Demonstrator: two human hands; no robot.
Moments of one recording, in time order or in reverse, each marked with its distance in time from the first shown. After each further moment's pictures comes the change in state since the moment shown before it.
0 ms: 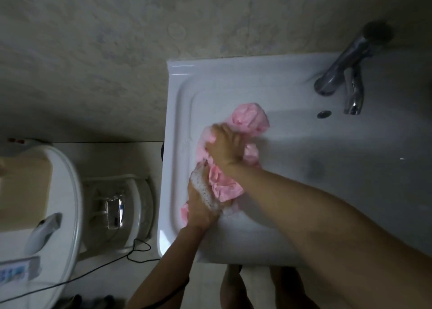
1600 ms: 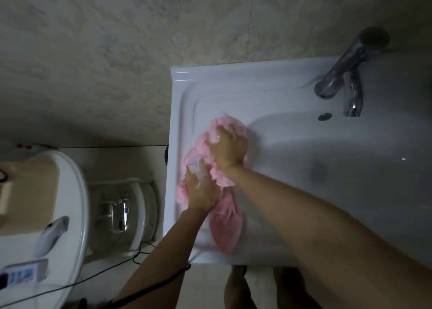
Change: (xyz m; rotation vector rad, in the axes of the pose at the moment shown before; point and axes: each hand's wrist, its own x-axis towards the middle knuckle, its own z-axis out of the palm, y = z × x) left_hand 0.035 -0.013 -0.011 0.678 -0.217 0.054; right_hand 0.016 0.009 0.004 0.189 0.223 -0.007
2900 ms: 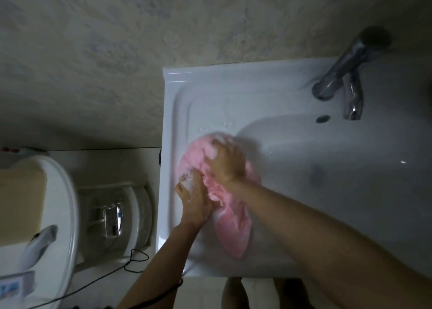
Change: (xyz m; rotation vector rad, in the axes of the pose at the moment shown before) left_hand 0.001 -0.021 0.027 -0.112 0.073 -0.096; right_hand -0.022 0.003 0.011 -0.063 -0.010 -0.207
